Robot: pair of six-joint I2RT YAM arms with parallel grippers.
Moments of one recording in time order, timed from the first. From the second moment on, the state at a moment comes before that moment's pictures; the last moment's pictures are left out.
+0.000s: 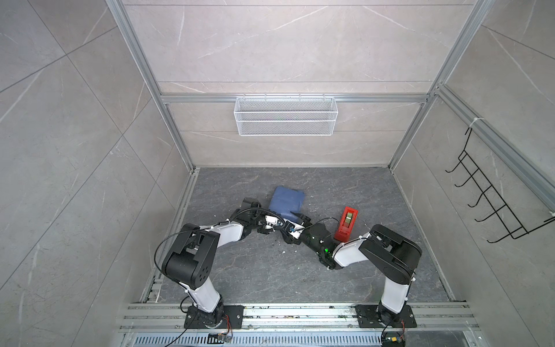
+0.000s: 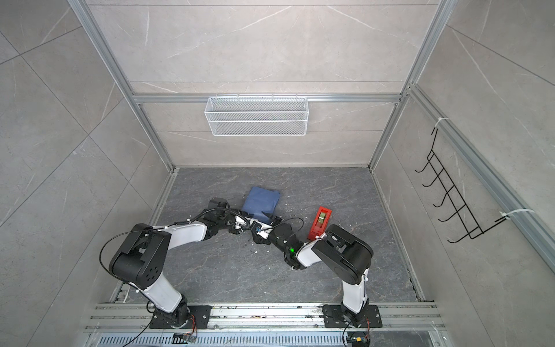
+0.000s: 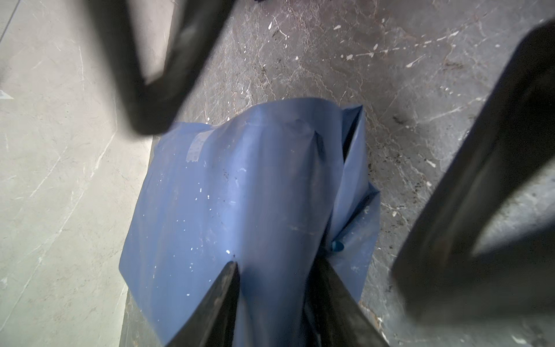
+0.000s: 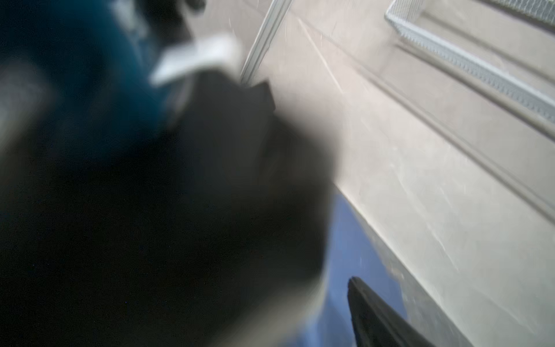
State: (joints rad) left arm -0.41 1.69 0.80 0.14 0.54 1.29; right arm 0.83 1.85 0.59 1.05 0.09 -0.55
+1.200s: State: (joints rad) left arm -0.41 1.69 0.82 0.11 0.54 1.29; right arm 1.03 1.98 0.65 0.91 0.55 0.23
